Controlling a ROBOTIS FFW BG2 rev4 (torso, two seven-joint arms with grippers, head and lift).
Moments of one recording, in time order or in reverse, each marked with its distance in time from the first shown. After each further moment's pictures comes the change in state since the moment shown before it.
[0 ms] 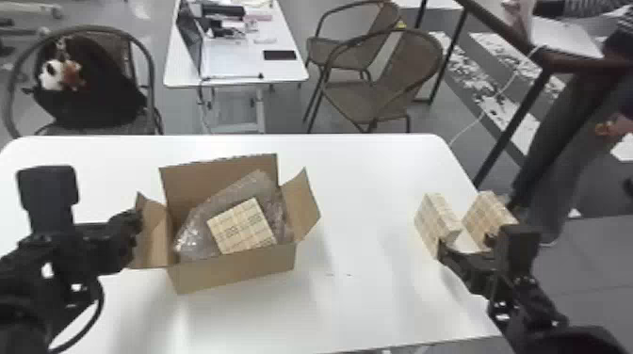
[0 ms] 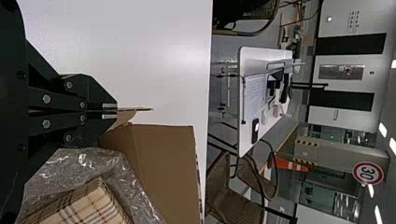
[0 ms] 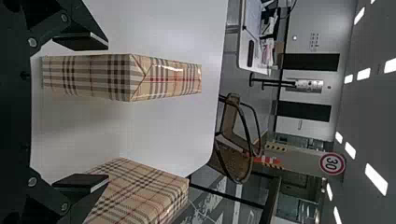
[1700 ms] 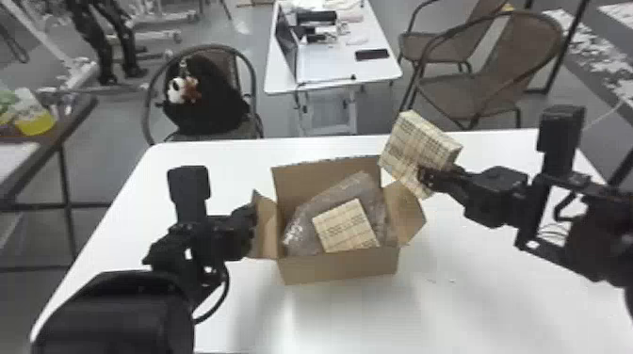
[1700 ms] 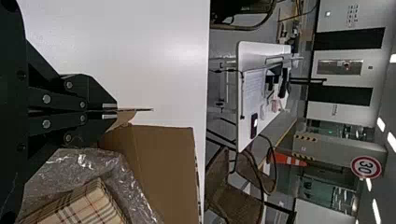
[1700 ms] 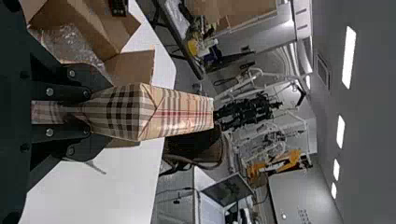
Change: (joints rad) left arm -0.010 0.000 -0.015 0.014 -0.006 -0.011 -0.009; right arm -0.287 -0.063 0.288 -0.374 -0.425 0.521 0.322
